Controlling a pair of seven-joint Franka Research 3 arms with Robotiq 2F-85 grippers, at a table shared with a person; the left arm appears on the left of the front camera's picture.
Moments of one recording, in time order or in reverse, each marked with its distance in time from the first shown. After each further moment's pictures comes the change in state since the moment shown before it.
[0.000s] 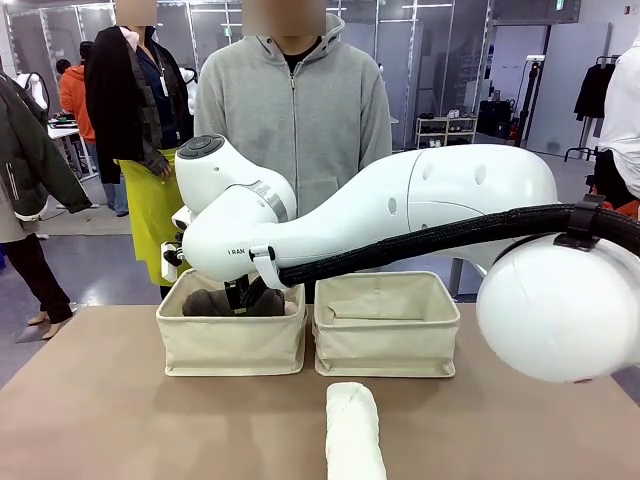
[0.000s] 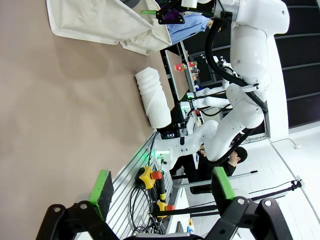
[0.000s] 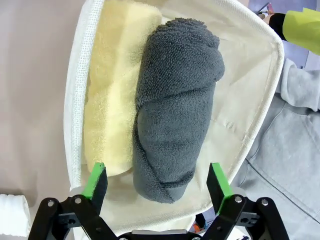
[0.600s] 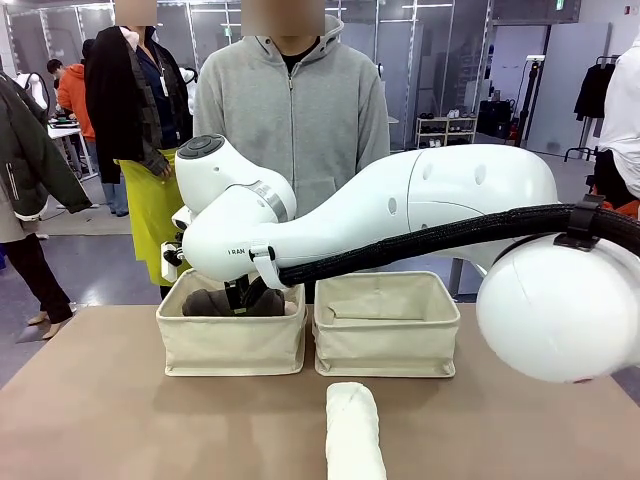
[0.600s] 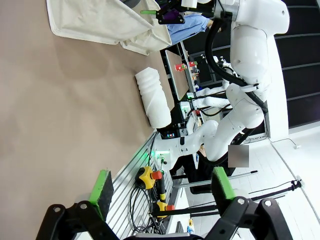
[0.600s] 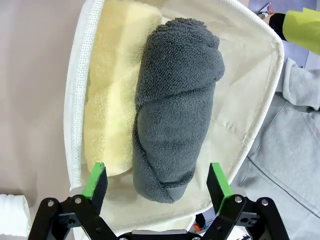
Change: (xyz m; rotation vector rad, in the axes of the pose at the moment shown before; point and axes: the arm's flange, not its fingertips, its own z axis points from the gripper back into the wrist) left arm 0.000 0.000 0.000 0.000 0.000 0.000; right arm 0.000 0.000 0.000 0.000 0.000 0.000
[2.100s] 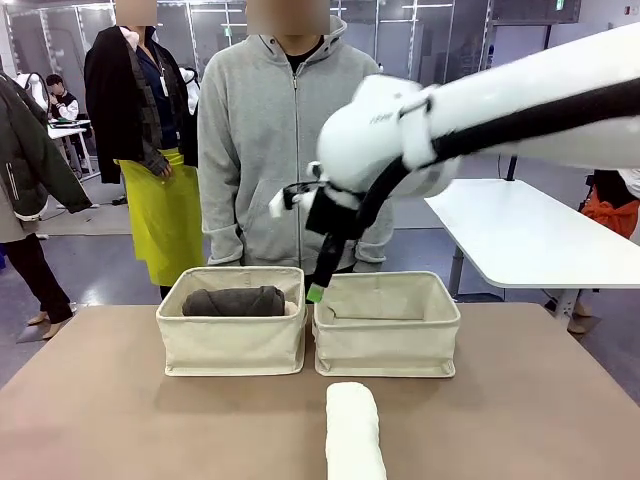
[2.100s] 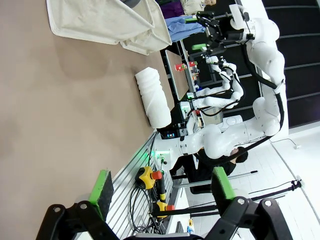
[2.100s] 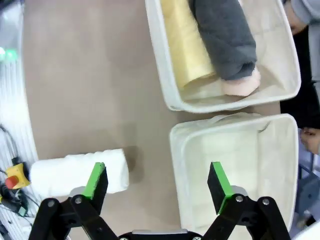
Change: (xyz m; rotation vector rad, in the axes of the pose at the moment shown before) left arm 0.000 0.000 0.000 0.000 0.000 0.000; right arm -0.217 0.055 0.092 0.366 -0.334 -0.495
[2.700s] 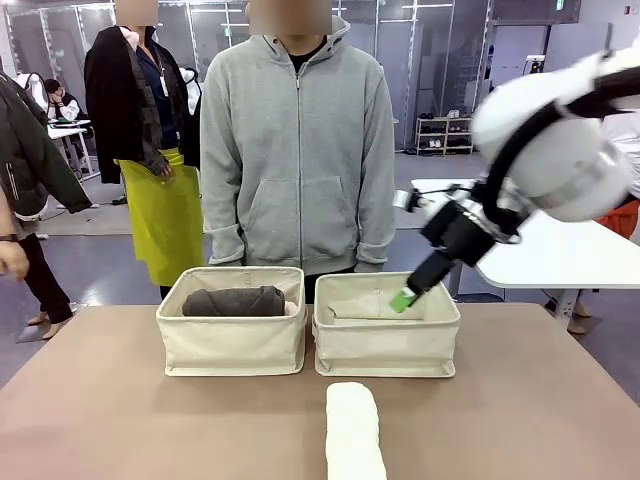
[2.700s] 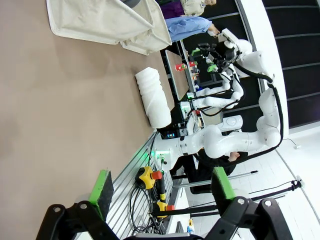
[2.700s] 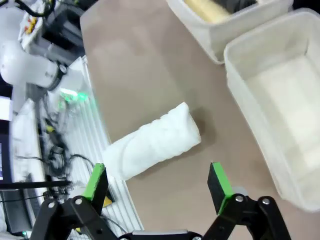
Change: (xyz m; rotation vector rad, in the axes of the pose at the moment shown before) left arm 0.000 0.000 0.000 0.000 0.000 0.000; right arm -0.204 0.014 0.039 0.324 -0.332 -0.421
